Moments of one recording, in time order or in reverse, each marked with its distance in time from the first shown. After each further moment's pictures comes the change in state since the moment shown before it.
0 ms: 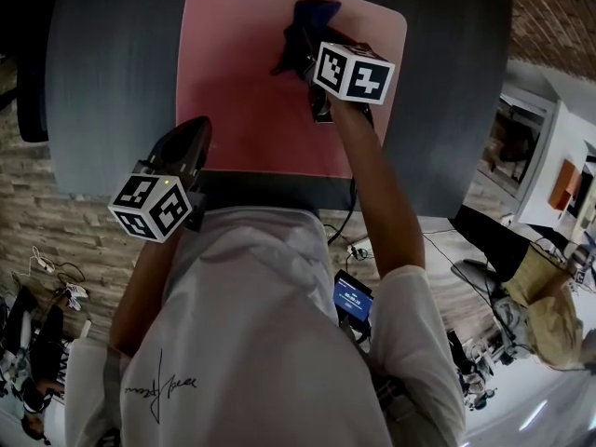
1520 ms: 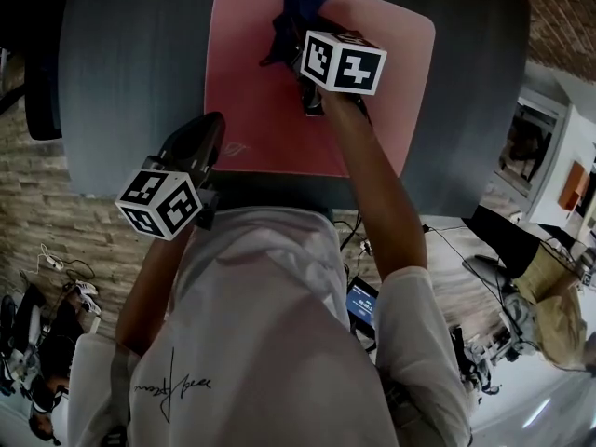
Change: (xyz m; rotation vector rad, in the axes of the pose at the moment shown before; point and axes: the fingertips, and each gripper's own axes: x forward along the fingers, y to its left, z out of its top) left arm -0.013 0.033 0.013 -0.033 0.005 -0.031; right arm 0.044 0.070 0.007 -0.005 0.001 0.017
